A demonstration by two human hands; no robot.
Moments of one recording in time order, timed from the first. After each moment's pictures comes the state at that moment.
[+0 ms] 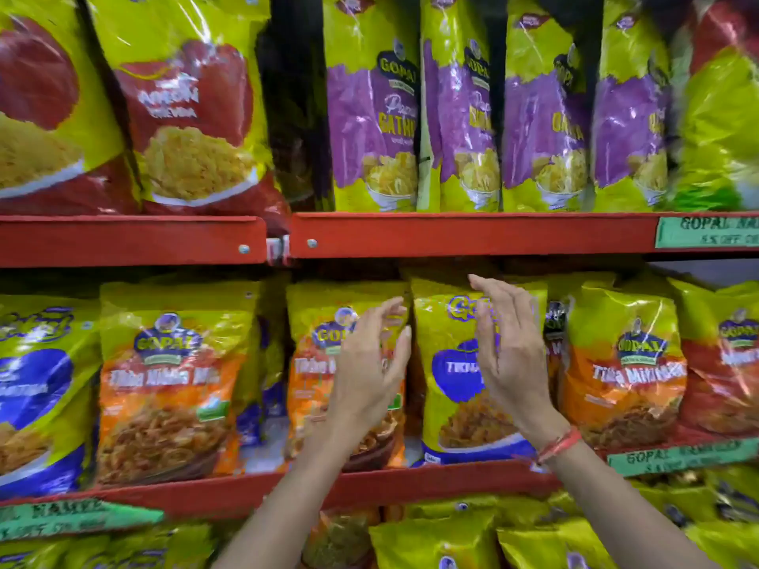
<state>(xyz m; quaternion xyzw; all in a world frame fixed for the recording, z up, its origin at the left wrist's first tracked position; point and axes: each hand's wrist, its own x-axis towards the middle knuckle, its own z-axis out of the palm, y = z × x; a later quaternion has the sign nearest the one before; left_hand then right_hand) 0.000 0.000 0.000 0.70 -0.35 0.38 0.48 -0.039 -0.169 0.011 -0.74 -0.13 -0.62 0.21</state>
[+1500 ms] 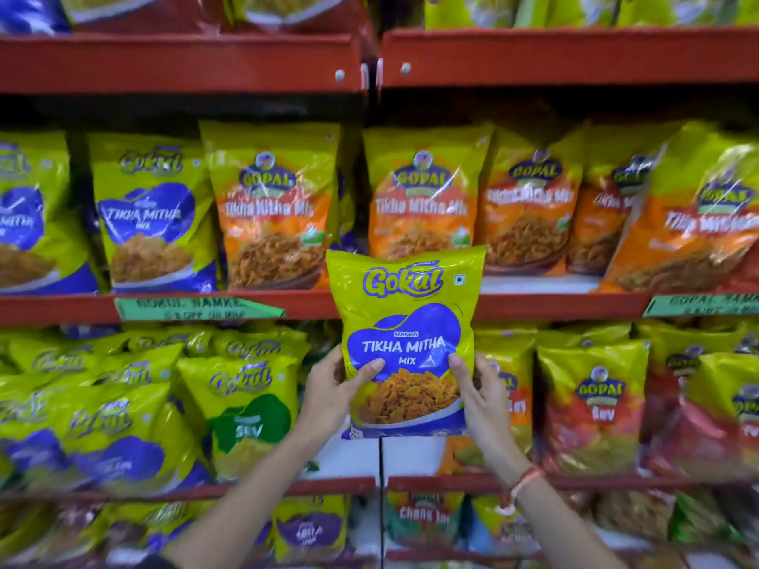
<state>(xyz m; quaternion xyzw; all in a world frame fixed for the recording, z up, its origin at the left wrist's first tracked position) -0.097 0.145 -0.173 0.72 -0.12 0.05 0.69 -0.135 -0.056 -0.196 -0.75 0.02 -0.20 0.63</state>
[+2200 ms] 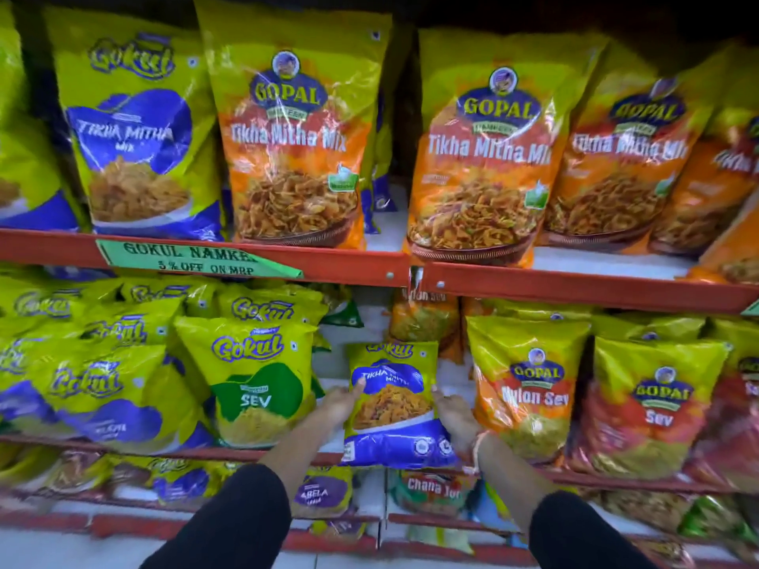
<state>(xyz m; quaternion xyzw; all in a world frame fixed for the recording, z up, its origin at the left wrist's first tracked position) 0.001 0.188 -0.380 0.76 0.16 -0.23 0.58 -0.039 -0.019 -0.343 -0.82 0.26 0.15 0.49</state>
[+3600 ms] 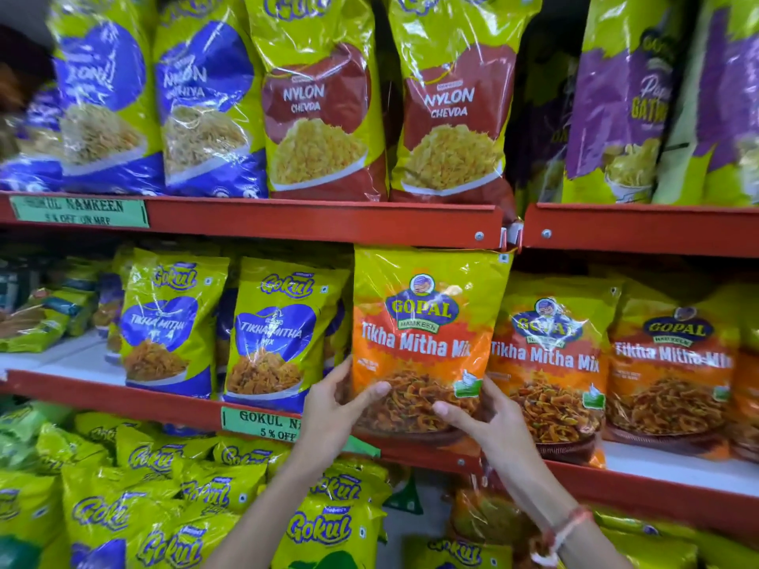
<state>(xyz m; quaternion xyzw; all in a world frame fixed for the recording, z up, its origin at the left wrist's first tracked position) -0.020 0.267 -0.066 0.73 -0.12 0.18 0.65 -0.021 0.049 -0.071 -0.73 -0.15 -0.11 0.66</state>
